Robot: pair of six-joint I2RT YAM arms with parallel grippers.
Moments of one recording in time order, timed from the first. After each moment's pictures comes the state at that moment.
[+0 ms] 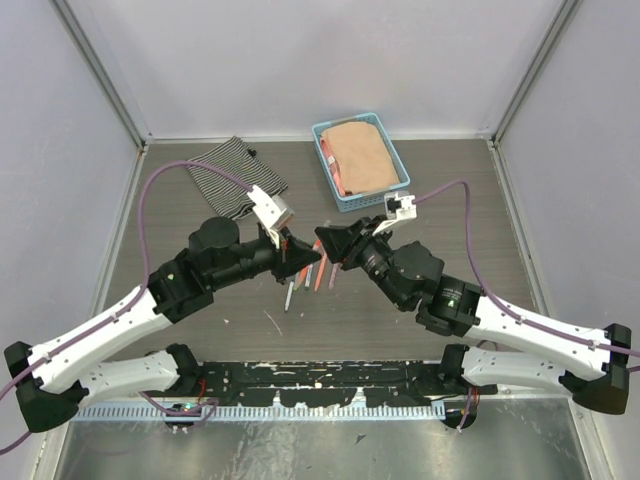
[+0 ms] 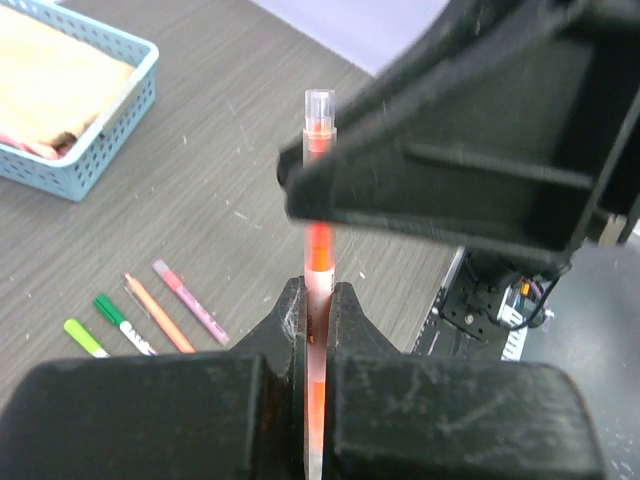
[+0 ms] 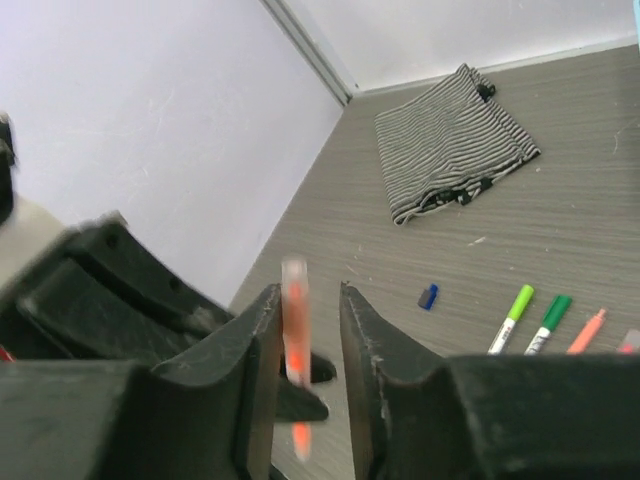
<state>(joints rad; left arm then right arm) -0.96 0.96 0.97 -0.21 0.13 -0.24 1.15 0.93 0.89 0.08 0.54 0.63</state>
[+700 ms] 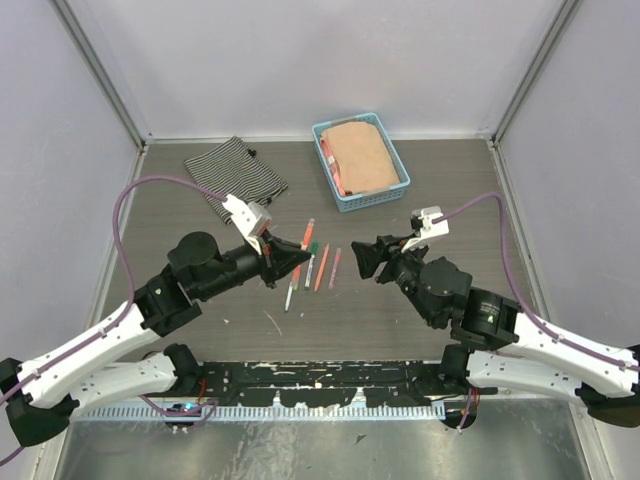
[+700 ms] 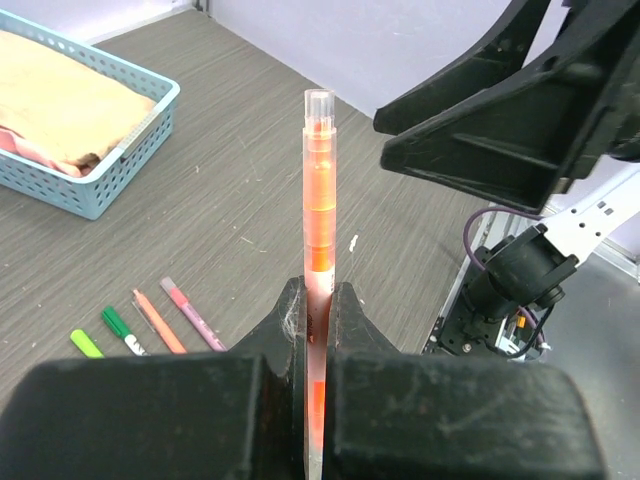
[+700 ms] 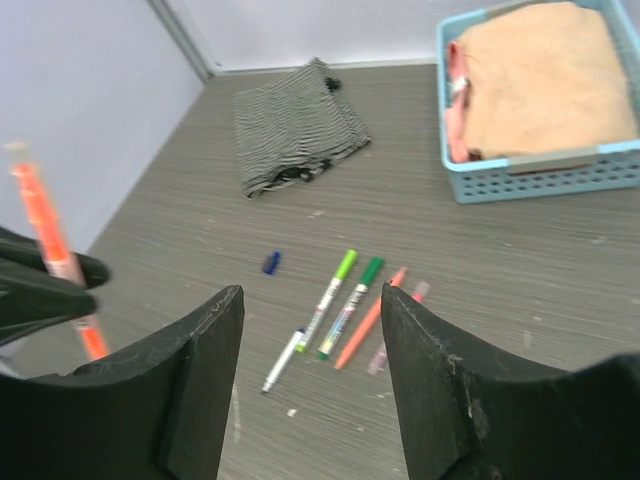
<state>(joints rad) -0.96 0.83 0.85 -0.07 0.08 -0.27 1.17 0.70 0.84 -0.22 0.68 0.44</state>
